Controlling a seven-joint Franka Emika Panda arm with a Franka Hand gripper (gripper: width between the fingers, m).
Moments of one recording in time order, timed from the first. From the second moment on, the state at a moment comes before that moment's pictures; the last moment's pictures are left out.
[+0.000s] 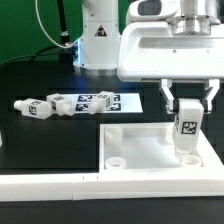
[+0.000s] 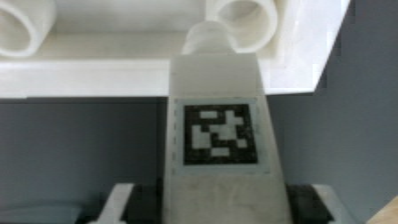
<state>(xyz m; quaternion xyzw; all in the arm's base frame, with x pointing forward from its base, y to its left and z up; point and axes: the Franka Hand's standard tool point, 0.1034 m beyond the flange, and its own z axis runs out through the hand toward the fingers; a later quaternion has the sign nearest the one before) 0.637 0.107 0.104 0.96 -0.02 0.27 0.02</state>
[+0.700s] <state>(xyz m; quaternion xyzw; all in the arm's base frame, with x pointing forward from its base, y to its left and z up) 0.636 0.119 0.098 0.96 -0.02 0.28 0.02</state>
